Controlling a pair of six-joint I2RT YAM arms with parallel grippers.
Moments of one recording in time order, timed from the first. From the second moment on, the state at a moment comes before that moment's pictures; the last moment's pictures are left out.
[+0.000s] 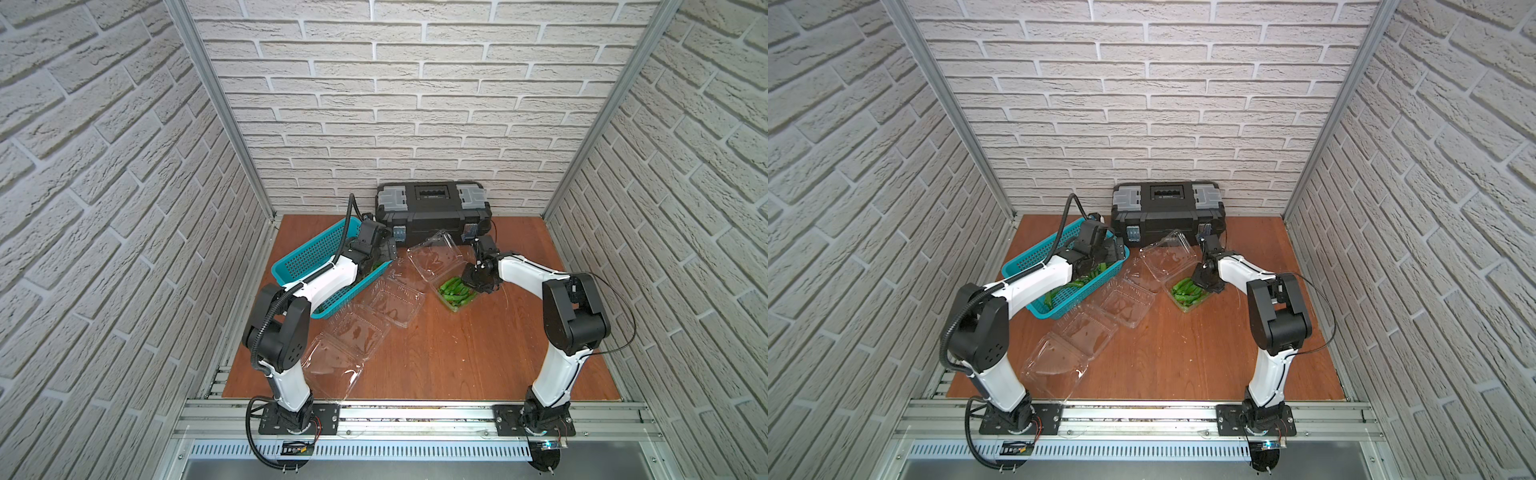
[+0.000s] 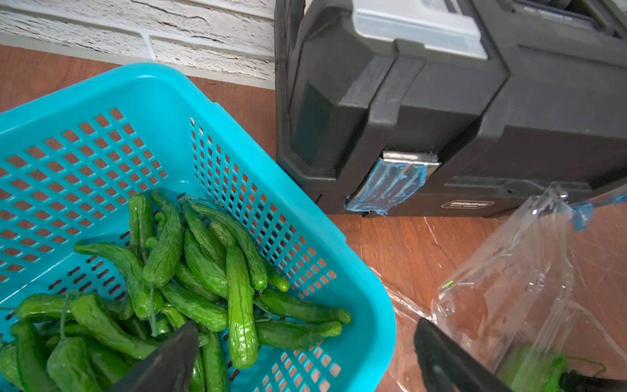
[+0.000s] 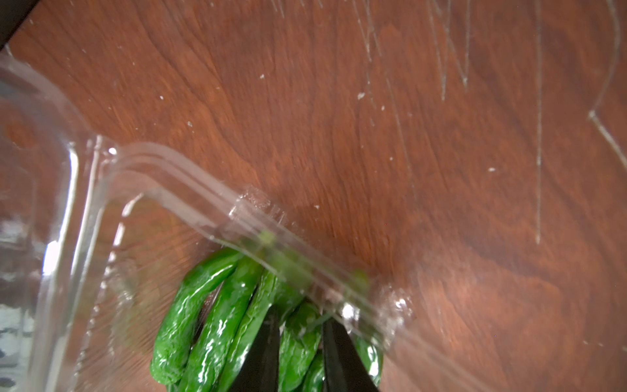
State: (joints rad) left arm -0.50 1.75 1.29 -0.24 -0.22 -0.43; right arm 0.18 1.87 1.22 -0.59 -0.02 0.68
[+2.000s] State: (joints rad) left arm -0.40 1.66 1.15 -0.20 -0.31 -0.60; right arm 0.40 1.69 1.50 -0.53 -0.18 0.48
